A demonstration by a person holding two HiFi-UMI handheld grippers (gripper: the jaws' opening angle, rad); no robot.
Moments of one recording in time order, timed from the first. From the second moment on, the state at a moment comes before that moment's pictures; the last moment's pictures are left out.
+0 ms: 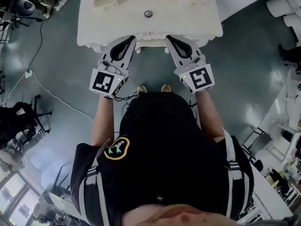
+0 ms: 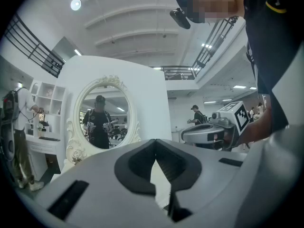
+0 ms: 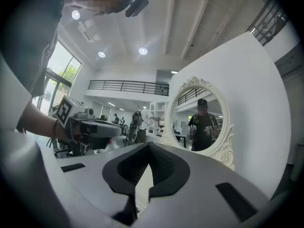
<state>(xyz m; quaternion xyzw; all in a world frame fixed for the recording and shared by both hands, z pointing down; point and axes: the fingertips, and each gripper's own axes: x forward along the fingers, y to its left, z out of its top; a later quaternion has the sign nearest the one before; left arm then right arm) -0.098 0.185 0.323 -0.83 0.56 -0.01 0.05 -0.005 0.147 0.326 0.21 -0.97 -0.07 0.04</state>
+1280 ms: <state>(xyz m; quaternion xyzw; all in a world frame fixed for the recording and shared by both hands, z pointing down) -0.097 0.182 0.325 -0.83 0.56 -0.01 0.05 -0.008 0.140 0.339 0.20 -0.98 -0.05 0.05</state>
